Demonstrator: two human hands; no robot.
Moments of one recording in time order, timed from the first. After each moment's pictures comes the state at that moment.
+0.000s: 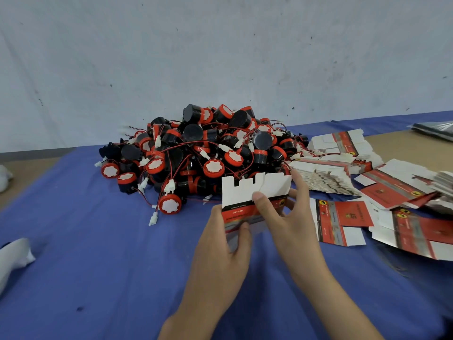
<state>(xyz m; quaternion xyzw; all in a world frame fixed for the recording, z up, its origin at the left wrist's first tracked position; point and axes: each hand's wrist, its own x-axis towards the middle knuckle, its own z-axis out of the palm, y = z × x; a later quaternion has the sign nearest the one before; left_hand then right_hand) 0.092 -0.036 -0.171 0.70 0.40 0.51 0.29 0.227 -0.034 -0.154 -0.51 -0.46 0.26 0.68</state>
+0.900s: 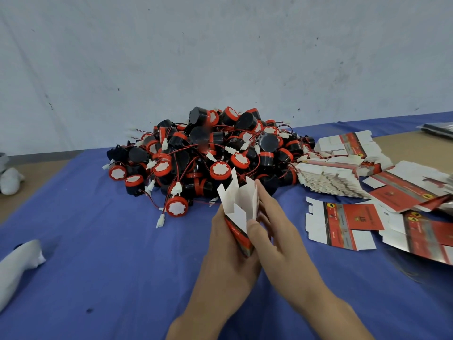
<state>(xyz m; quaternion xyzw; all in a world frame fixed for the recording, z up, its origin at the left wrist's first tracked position) 0.089 -0.020 -0.193 0.73 0.34 0.49 0.34 0.208 -0.056 -0.160 -0.43 -0.64 0.30 0.57</state>
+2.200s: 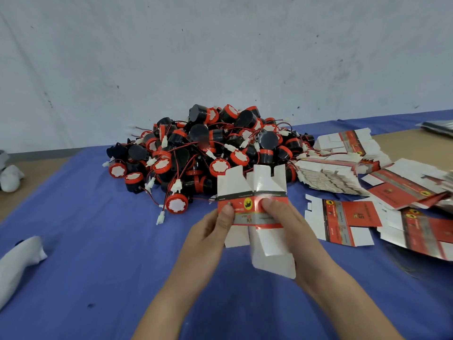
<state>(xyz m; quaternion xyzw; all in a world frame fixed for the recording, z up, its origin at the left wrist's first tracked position) 0.061 -0.025 -0.152 0.63 0.36 0.45 0.53 0.217 -0.058 -0.137 -0.36 -0.43 0.57 0.61</state>
